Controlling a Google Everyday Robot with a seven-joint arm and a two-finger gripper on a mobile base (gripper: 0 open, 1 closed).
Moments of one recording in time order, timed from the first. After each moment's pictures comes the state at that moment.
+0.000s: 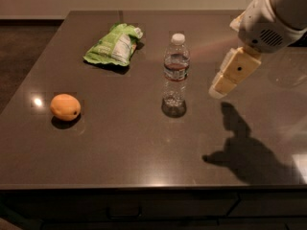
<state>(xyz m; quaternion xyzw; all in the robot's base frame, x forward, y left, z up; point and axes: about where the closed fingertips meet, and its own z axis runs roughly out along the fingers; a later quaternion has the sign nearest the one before) 0.511 -0.151 0.984 -0.56 0.78 0.00 0.28</state>
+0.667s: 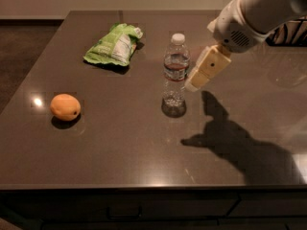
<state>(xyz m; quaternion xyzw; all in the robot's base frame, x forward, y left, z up) 0.547 -0.111 0.969 -0.55 0.77 0.05 0.31</state>
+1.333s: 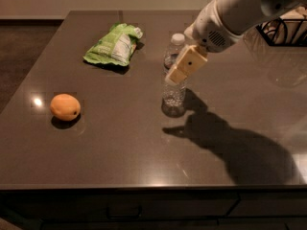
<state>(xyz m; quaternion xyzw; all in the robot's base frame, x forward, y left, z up) 0.563 -0.066 0.960 -0.57 0.75 0.09 0.32</state>
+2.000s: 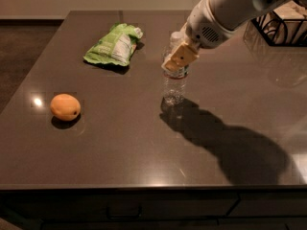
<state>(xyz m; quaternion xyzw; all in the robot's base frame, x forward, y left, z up) 0.568 -0.054 0.964 -0.58 0.74 0.10 0.32</state>
